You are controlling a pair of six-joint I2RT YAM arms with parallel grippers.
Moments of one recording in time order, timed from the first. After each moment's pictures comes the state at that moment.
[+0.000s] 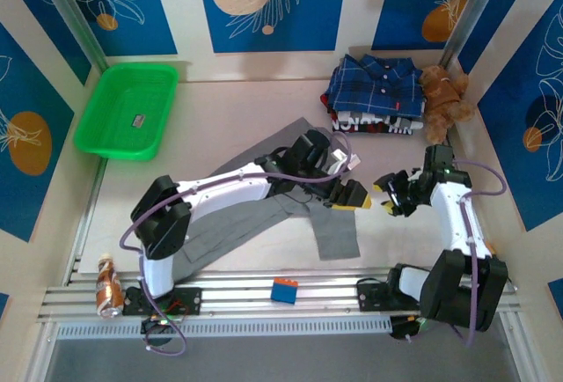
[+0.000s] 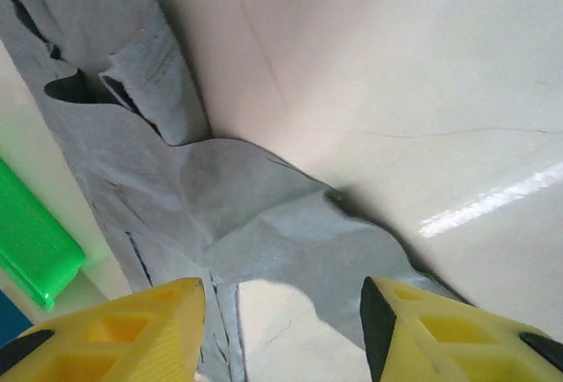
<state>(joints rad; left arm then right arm) -0.98 1.87 1.49 -0.18 0.87 -0.80 -0.26 1.14 0.81 -0.97 -0.54 0.75</state>
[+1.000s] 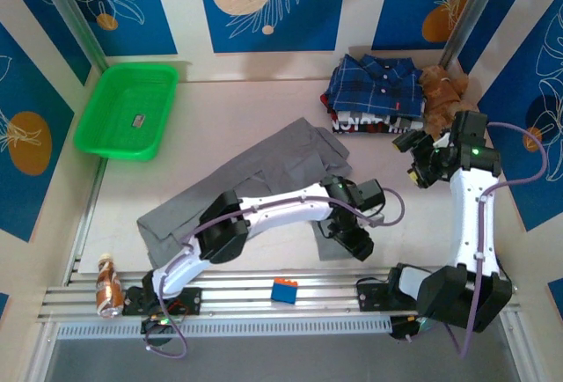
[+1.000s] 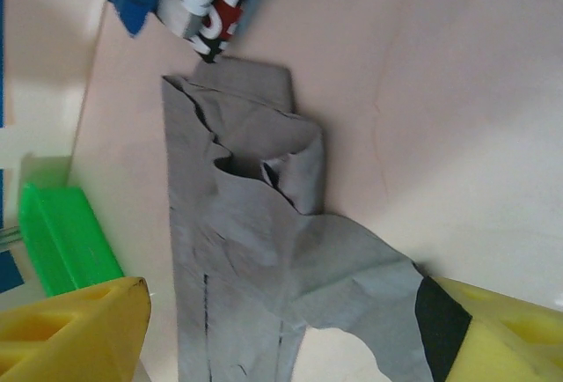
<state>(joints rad) -1.25 2.32 2.10 -1.10 0.35 -0.37 -0.30 1.17 1.22 -1.07 -0.48 0.72</state>
